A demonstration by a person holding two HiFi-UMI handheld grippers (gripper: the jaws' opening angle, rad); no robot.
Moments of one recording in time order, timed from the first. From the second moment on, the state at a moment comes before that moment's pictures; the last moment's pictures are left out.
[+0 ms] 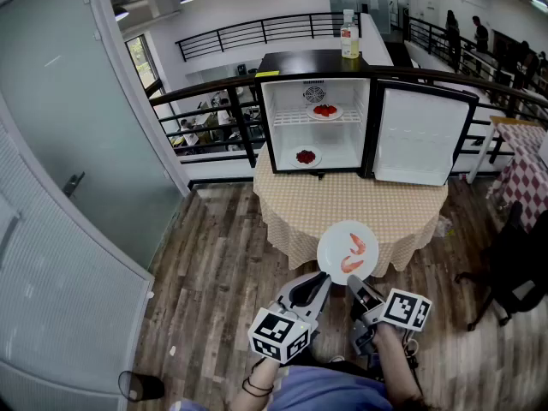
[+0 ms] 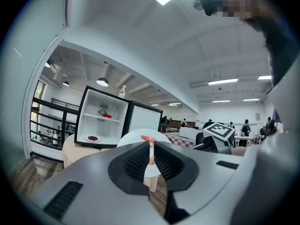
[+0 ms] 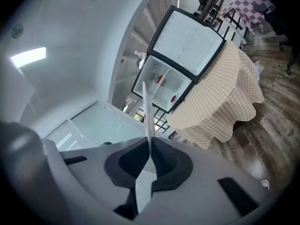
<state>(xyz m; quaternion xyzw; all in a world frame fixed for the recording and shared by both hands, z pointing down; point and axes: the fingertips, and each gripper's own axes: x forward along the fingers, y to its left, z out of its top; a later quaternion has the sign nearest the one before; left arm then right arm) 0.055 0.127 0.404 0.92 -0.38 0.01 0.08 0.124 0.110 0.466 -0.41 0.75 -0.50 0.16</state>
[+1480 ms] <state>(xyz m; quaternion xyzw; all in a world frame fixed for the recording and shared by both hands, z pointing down) 0.058 0.108 0.420 0.90 -0.41 0.05 0.10 0.157 0.083 0.511 -0.42 0.72 -0.54 0.13</state>
